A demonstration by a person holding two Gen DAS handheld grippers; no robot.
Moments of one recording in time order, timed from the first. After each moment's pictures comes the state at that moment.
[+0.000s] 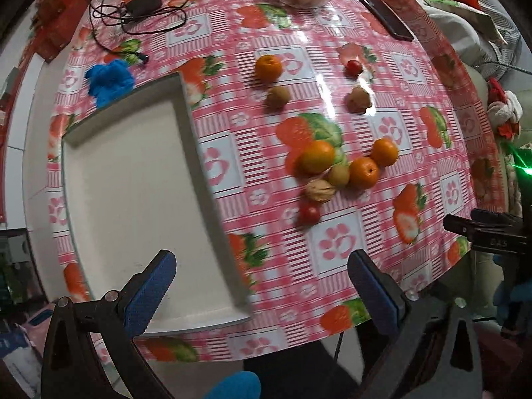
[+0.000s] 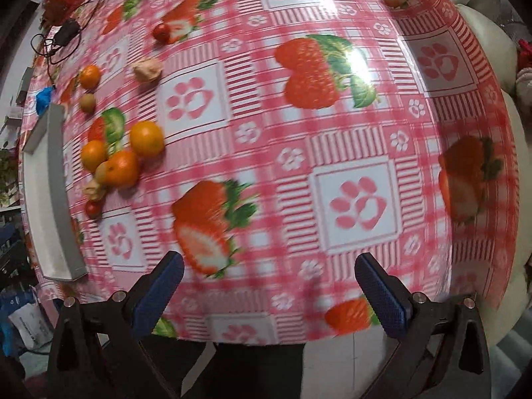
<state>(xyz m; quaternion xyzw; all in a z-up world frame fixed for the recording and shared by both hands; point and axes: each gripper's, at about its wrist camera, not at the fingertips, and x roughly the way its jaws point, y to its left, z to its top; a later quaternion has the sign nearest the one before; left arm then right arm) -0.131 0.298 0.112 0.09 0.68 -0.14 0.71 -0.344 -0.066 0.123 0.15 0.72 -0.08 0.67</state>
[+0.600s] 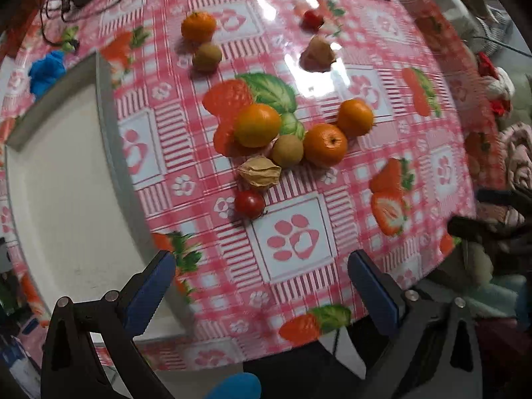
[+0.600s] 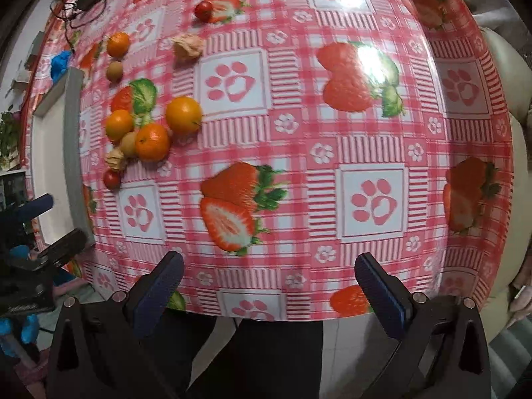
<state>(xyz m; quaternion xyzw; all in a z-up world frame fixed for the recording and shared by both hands) -0.140 0.240 0.052 0.09 0.72 -0.18 0.67 -0.318 -0.032 0.114 0.11 0.76 -0.03 0.64</state>
